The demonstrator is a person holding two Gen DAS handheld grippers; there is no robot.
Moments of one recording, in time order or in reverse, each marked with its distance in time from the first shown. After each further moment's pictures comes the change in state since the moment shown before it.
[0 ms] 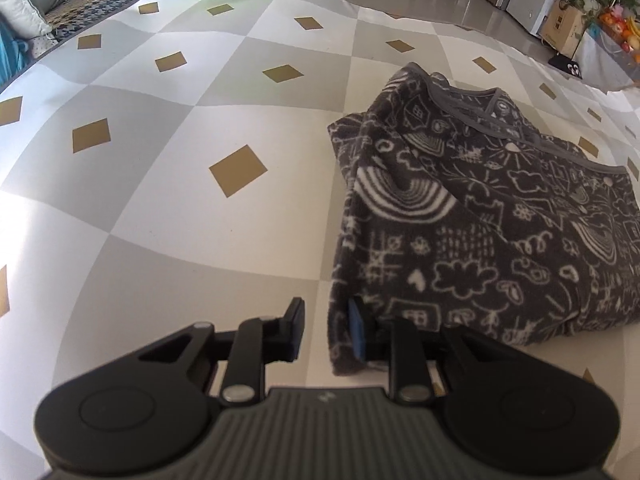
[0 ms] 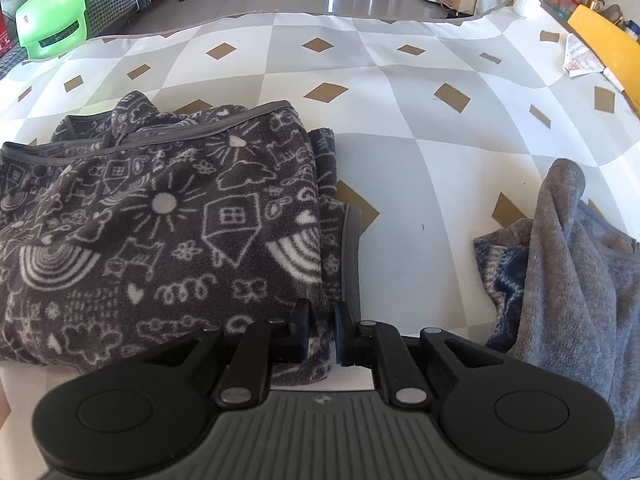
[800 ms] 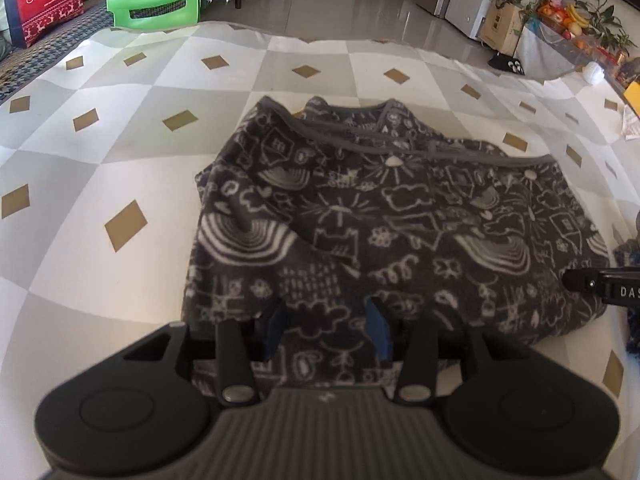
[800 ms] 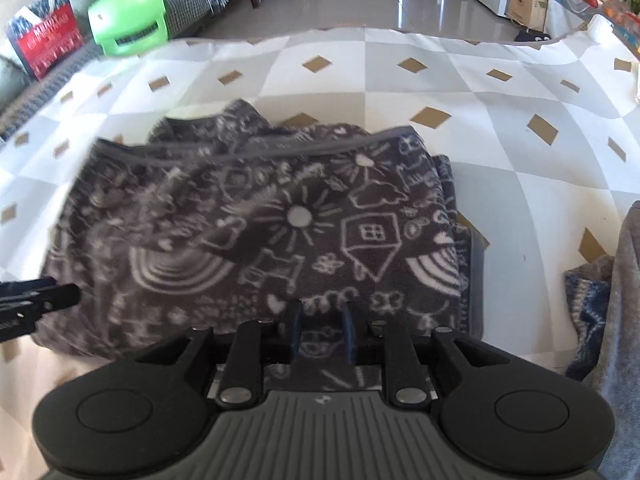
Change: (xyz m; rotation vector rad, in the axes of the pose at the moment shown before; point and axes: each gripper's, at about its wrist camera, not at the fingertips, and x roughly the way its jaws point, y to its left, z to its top) left arm 0.008 -0.086 0.001 0.129 -0.064 -0.092; right arm -0.016 0.052 -0.007 -0.078 -0.008 0.200
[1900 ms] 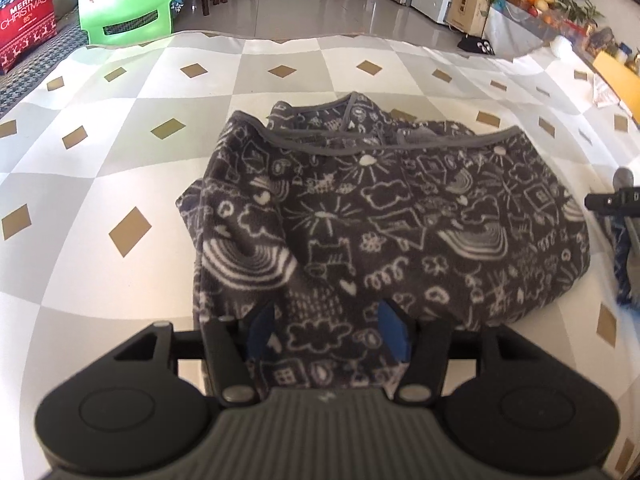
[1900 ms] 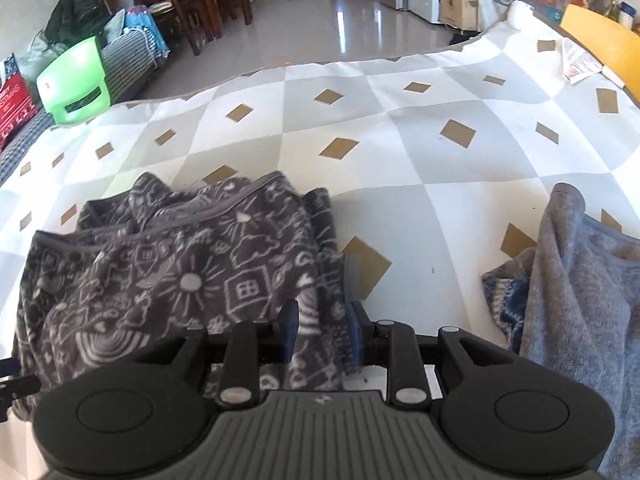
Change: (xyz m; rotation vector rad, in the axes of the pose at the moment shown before) left arm -0.029 -0.002 0.001 0.079 -0.024 -0.049; right arm -0.031 -0.079 0.031 0.189 -0.127 -0.052
